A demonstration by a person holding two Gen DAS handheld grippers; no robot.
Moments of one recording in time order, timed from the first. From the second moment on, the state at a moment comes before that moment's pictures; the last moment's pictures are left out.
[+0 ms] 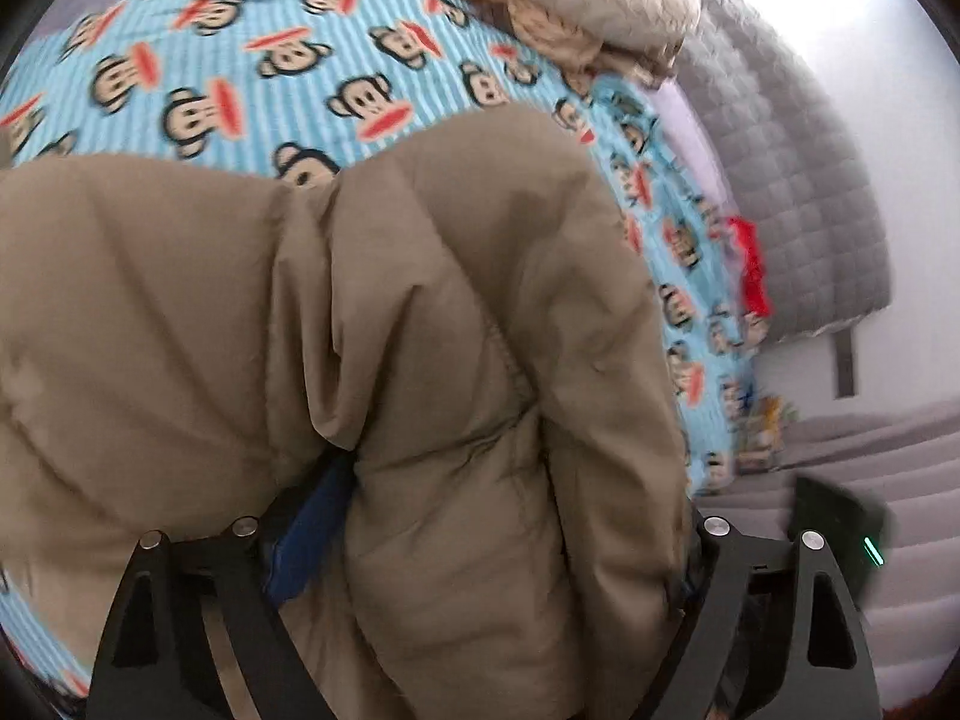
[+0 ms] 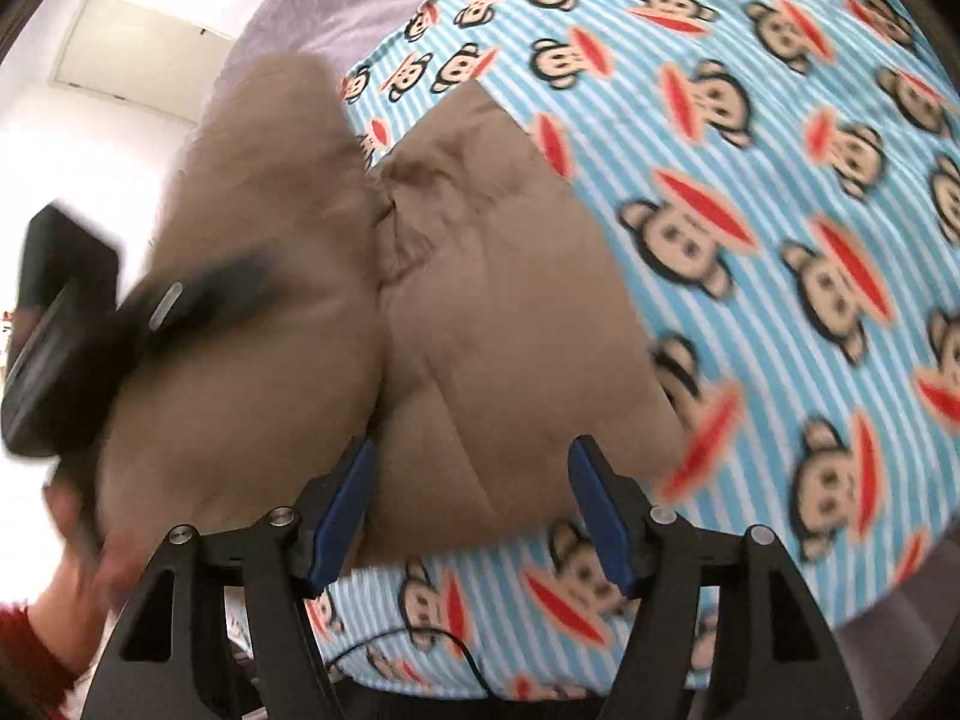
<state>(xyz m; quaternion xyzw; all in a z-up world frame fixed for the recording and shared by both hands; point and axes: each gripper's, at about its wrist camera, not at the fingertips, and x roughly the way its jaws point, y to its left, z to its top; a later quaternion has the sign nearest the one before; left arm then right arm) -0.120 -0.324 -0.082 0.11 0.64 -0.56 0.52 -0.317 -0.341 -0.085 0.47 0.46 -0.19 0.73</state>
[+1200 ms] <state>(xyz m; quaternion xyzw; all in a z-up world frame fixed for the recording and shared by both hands) -0.090 -0.376 -0.119 0.27 0.53 -0.42 0.69 -0.357 -0.365 -0.180 0.62 0.35 -0.23 0.67</state>
